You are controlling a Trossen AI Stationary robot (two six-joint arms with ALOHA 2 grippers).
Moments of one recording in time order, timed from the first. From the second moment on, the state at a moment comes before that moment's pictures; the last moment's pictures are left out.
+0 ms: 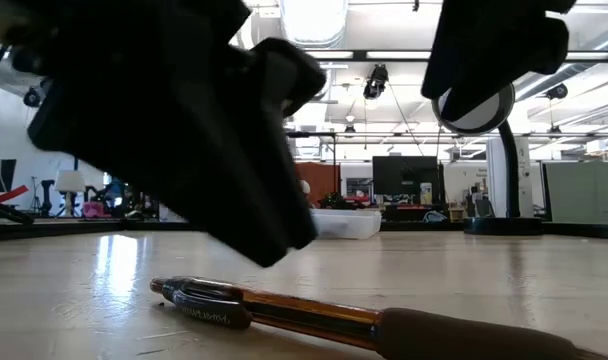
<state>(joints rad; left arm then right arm) -0.59 2.04 1.37 -0.22 -0.22 -0.02 0.61 1.82 1.38 -0.83 0.50 1.23</state>
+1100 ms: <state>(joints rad) -0.52 2.12 1.39 -0.29 -0.14 -0.07 0.76 1.82 1.32 -1.05 0.58 1.36</state>
